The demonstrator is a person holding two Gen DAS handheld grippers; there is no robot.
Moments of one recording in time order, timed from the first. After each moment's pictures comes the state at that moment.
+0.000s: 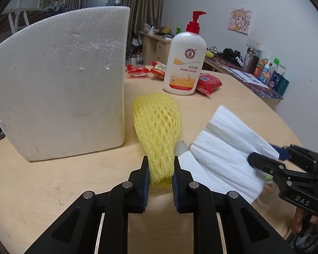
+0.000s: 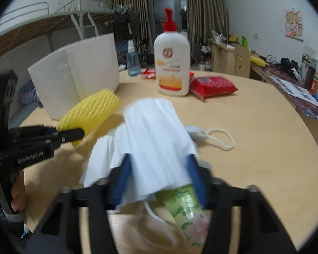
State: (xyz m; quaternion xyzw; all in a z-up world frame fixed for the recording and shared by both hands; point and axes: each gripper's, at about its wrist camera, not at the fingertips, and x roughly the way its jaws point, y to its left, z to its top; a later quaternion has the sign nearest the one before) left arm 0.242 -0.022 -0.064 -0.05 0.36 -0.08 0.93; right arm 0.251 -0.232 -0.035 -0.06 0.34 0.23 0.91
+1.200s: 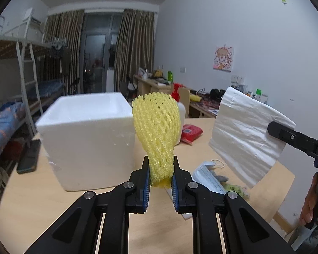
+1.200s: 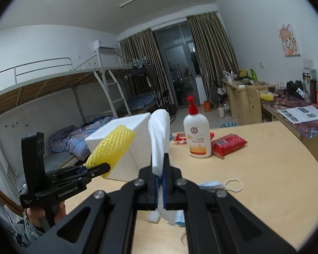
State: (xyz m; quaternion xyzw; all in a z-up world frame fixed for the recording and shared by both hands) left arm 0.129 0.000 0.028 -0.04 0.21 -0.09 0.97; right arm 0.181 -0.256 0.071 0.06 0.18 0.31 0.93
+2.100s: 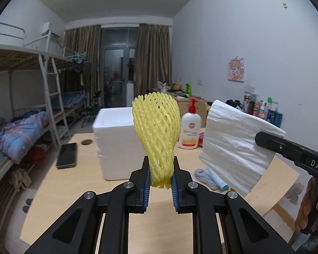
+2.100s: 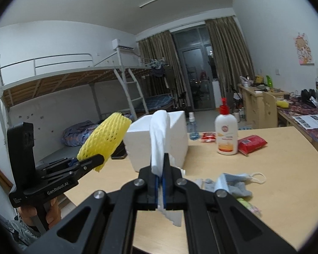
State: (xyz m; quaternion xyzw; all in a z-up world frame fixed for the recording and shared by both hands) left arm 0.029 0.022 0.054 -0.02 0.17 -0.01 0.98; right arm 0.134 -0.219 0.070 0.05 0.16 0.36 0.92
